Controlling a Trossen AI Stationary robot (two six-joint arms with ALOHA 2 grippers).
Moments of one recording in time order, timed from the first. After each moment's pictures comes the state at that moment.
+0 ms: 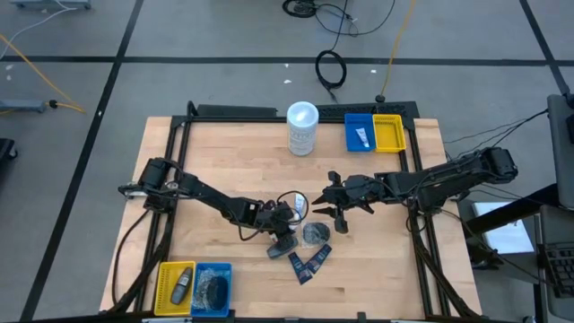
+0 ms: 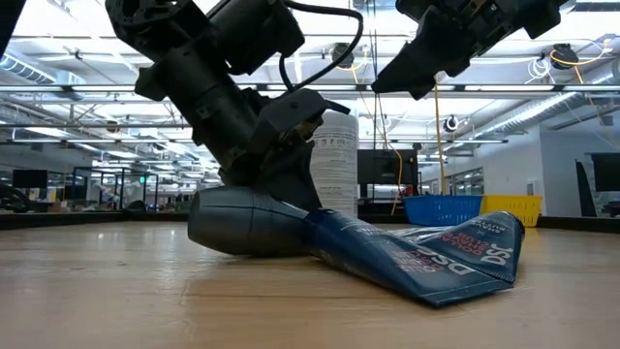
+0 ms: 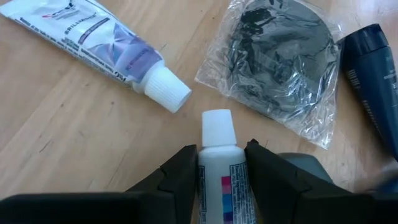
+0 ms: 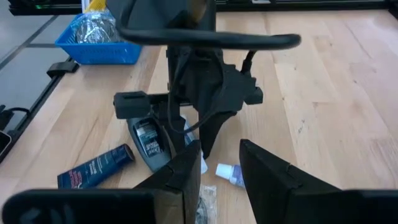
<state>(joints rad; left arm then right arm) -0.22 1.95 1.02 0.02 -0.11 -0.68 0.13 1.28 0.74 0.04 0.00 0.09</state>
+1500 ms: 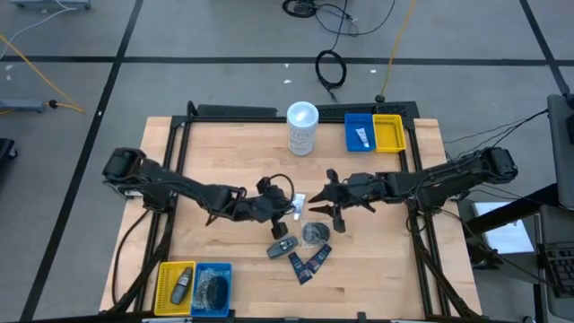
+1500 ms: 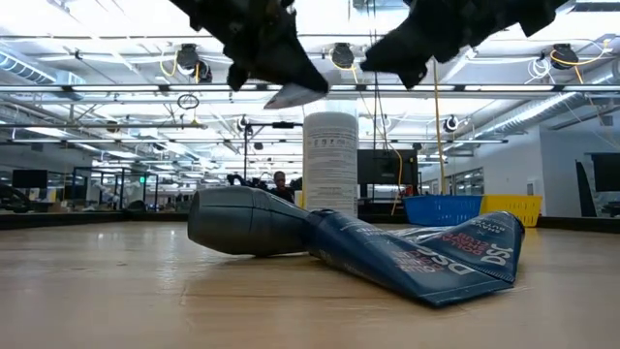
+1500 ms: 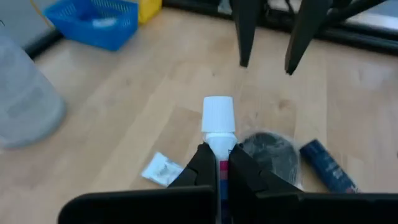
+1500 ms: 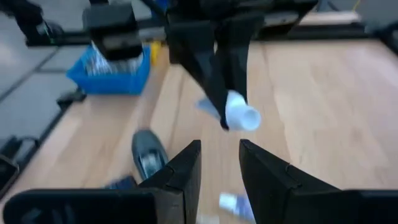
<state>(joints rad) -0.25 1.62 1.07 -0.05 -0.44 -0.37 0.13 1.28 0.74 0.15 0.00 0.09</state>
